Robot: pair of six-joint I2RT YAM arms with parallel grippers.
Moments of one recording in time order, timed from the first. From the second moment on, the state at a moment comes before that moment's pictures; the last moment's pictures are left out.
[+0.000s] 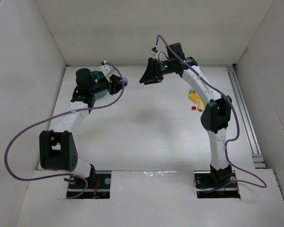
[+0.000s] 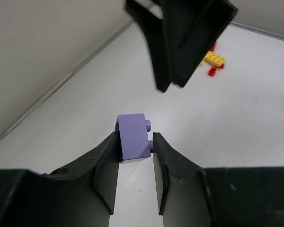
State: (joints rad) left arm -0.12 1.46 1.02 0.32 0.94 0.12; right arm 0.42 2.22 2.25 -0.72 -0.94 0.43
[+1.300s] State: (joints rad) left arm 0.08 2.02 1.90 -0.78 0.37 0.25; right arm 0.18 2.13 2.08 -0.80 -0.59 0.23
